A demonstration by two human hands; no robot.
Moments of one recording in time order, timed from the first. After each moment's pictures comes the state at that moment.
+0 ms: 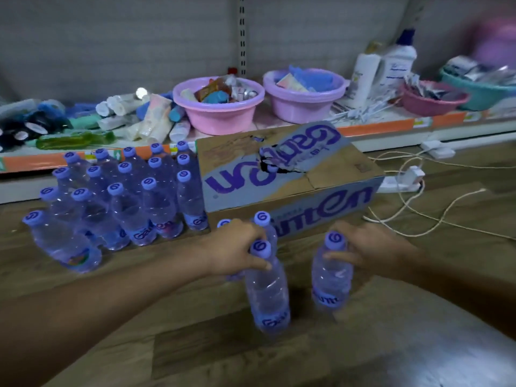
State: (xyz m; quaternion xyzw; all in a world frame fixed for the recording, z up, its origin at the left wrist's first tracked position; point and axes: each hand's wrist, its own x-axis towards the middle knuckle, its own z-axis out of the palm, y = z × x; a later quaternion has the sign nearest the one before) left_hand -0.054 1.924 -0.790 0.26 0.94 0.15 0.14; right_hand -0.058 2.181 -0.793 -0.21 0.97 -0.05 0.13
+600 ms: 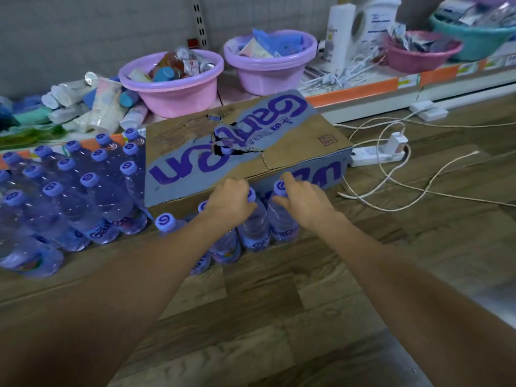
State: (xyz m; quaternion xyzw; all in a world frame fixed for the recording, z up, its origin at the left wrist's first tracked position) left_hand -0.147 2.028 -0.842 0.08 0.99 0.11 0.06; right_hand -0.143 2.185 -0.856 -0.13 0.98 -0.14 0.02
